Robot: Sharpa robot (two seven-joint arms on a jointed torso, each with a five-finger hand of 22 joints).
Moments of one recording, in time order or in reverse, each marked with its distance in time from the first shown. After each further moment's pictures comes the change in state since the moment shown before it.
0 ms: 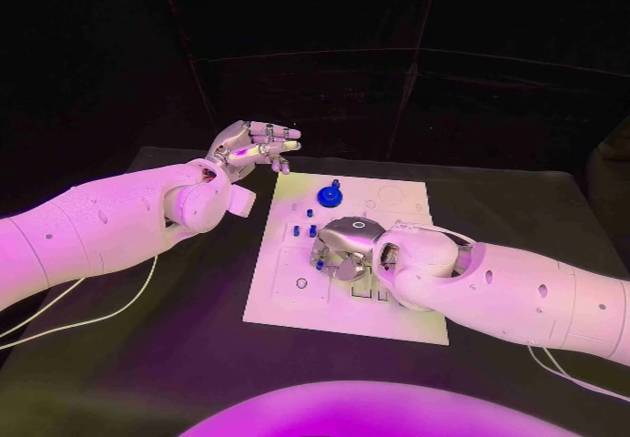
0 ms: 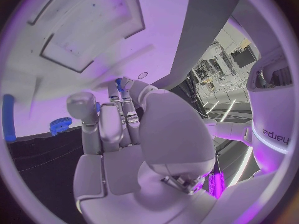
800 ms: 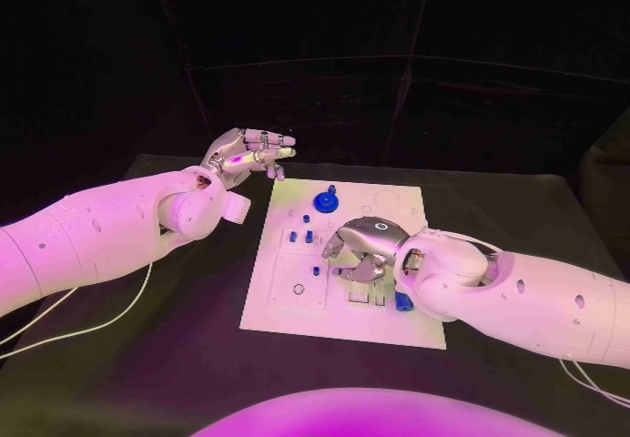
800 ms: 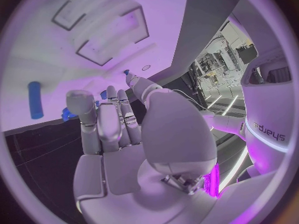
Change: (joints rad) left arm 0.000 -0.003 -0.001 -0.004 0.000 0.006 -0.007; left_hand 0.000 0.000 0.000 0.000 0.000 0.000 0.000 0.000 0.000 -0.007 0.000 0.000 0.000 0.000 0.000 0.000 -0.001 0.000 0.000 0.000 0.000 -0.001; right arm 0.000 -0.129 0.002 0.087 0.024 -0.120 0.014; right_hand -0.029 -0.020 -0.068 0.008 0.023 -0.086 0.024 0.000 0.002 -0.064 0.028 -0.004 0.001 0.001 0.015 -0.013 -0.030 0.000 -0.019 0.019 -0.020 -0.037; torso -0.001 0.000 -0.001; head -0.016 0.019
